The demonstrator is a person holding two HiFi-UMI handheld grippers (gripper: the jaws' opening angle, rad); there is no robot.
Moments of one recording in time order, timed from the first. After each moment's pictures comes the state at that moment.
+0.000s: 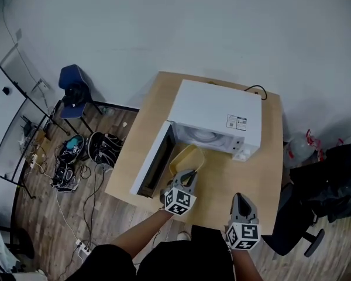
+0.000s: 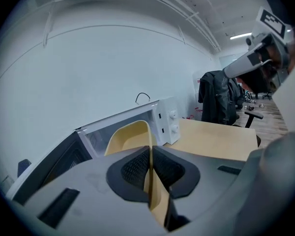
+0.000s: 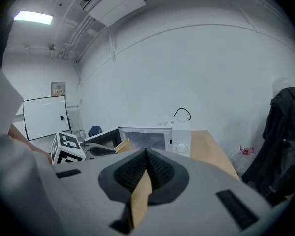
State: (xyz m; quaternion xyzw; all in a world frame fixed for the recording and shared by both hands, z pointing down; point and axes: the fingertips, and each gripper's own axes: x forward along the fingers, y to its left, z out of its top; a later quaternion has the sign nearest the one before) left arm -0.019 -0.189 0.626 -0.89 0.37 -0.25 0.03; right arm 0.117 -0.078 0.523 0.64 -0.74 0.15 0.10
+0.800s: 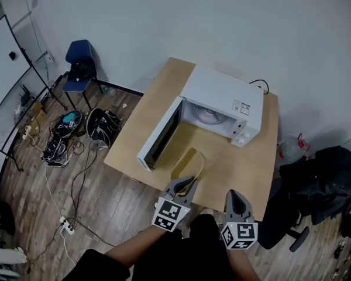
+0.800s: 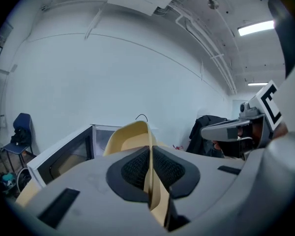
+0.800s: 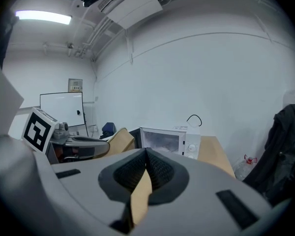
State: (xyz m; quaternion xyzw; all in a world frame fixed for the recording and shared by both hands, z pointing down) left arm -0.059 -0.026 0.510 -0.91 0.40 -0.08 -0.11; right arm 0.058 0.015 0.480 0.59 -0.79 0.12 0.12
